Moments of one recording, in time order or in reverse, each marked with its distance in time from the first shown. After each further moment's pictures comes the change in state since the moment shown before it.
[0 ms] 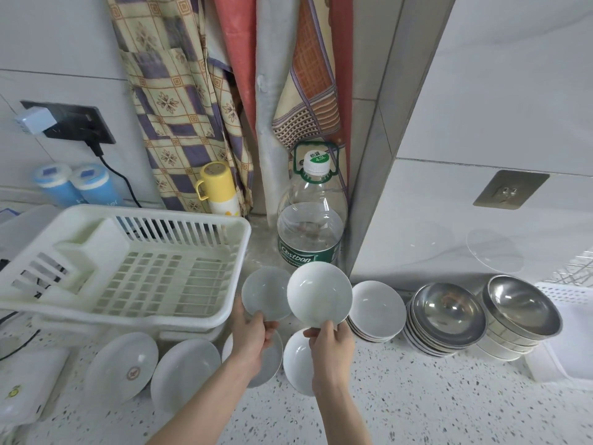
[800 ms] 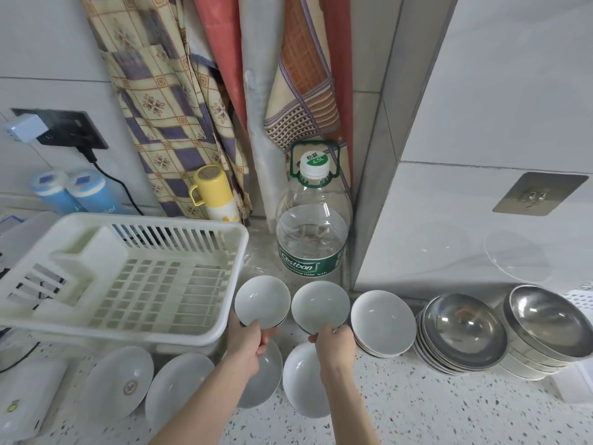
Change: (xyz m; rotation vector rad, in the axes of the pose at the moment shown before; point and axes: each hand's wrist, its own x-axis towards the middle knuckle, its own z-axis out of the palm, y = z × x) left_hand 0.040 -0.003 0.009 0.066 0.151 -0.117; right_hand 0.072 0.017 0.016 -0.296 -0.048 0.156
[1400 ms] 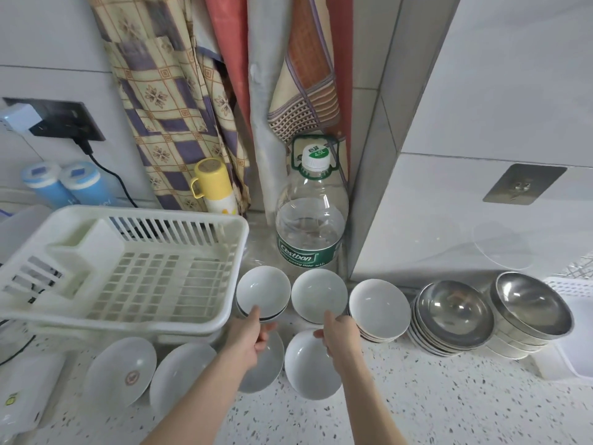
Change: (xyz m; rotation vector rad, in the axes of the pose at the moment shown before) left_hand -0.002 0.001 -0.010 -0.014 -0.081 -0.169; right_hand 0.001 0.002 -0.018 -0.068 -0.128 0.026
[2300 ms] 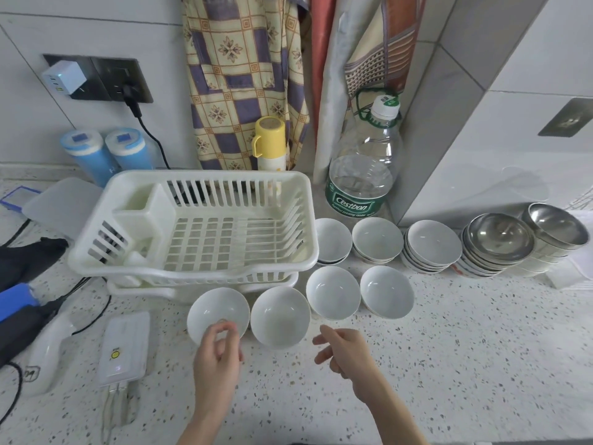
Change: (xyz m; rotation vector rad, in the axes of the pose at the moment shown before) left_hand -0.053 -0.047 -0.252 0.308 0.013 0.613; right_hand -0.164 0.064 0.119 0.013 -0.180 0.034
